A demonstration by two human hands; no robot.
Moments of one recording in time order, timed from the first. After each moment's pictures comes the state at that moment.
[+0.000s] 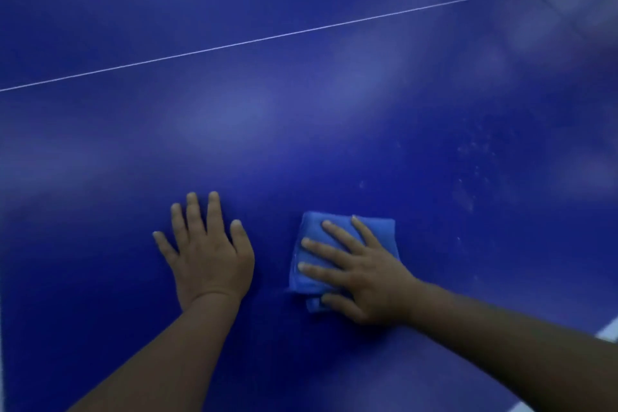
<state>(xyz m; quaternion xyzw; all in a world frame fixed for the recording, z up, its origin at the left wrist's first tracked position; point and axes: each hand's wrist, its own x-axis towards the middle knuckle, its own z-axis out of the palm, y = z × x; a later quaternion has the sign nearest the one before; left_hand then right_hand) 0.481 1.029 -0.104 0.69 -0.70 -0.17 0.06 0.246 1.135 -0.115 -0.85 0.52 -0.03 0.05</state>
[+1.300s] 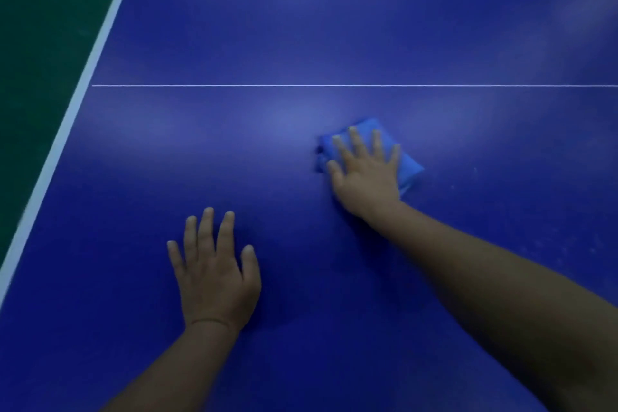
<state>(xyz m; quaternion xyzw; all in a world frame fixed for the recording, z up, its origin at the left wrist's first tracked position) 0.424 0.991 -0.095 0.77 -0.62 -0.12 0.10 0.189 0.849 -0.113 -0.70 0.71 -0.04 0.05</state>
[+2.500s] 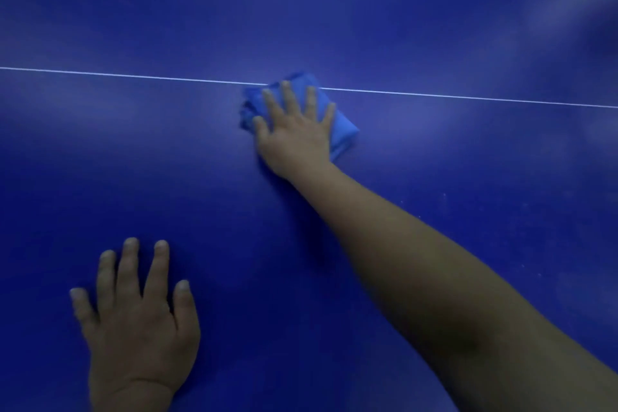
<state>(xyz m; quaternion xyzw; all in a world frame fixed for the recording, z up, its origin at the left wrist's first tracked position) 0.394 0.966 -0.107 0.81 -0.58 -0.12 0.02 0.214 0.742 -0.113 -0.71 0.70 -0.03 0.09</state>
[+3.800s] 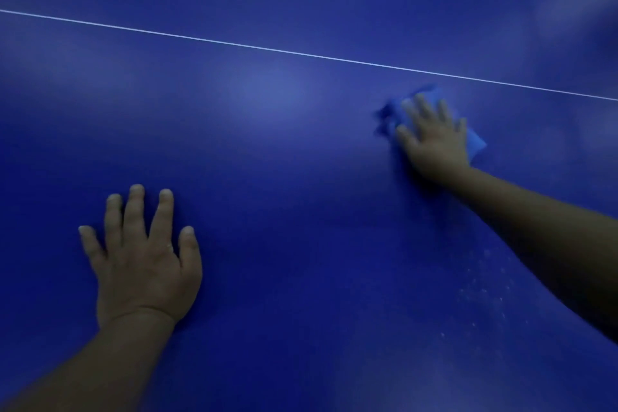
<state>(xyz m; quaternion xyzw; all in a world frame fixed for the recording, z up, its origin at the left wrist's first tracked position) 0.397 0.974 -0.109 0.80 -0.59 -0.13 0.05 -0.006 0.800 -0.105 -0.69 0.72 -0.01 0.07</state>
